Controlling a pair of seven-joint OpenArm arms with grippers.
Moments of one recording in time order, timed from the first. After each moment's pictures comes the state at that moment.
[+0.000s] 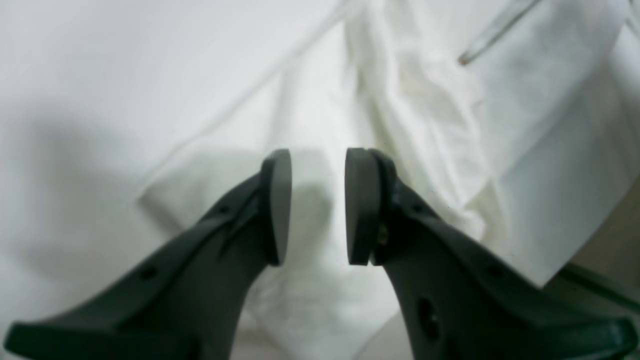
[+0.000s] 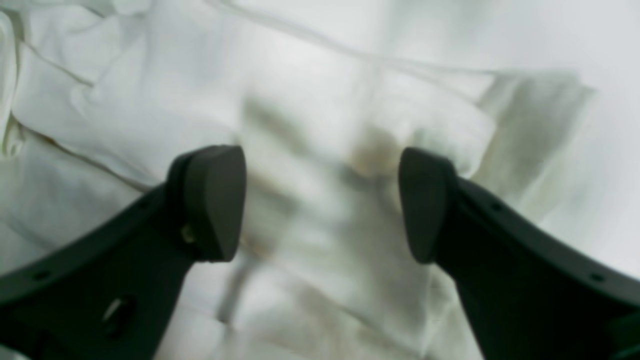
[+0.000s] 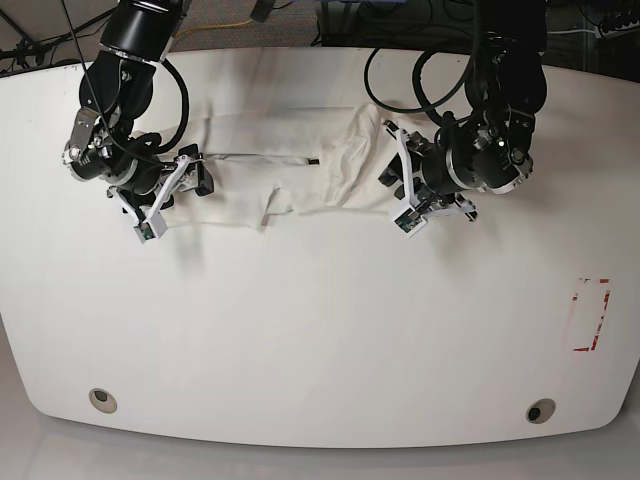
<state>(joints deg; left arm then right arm) 1.7 -10.3 7.1 108.5 -23.0 -33.8 71.5 0.0 8.9 24.2 93.0 27.6 41.0 -71.1</state>
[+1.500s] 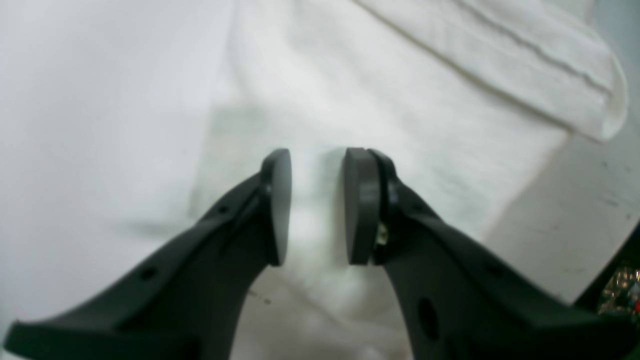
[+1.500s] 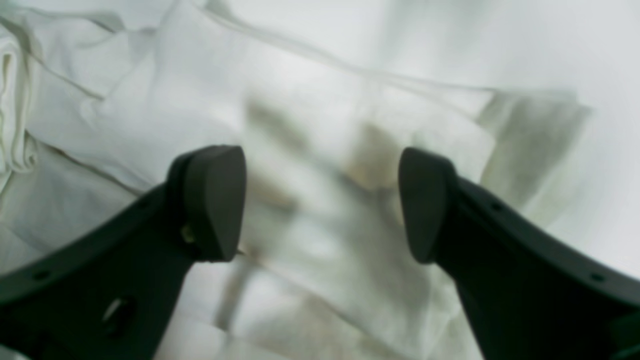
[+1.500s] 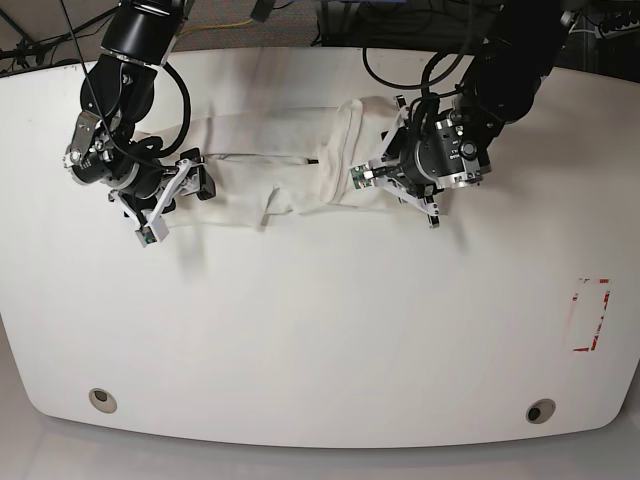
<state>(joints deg) -4.1 -18.3 28.8 108.2 -10.4 -42.8 73.4 0.8 8.6 24.2 92.7 27.4 41.0 -71.1</state>
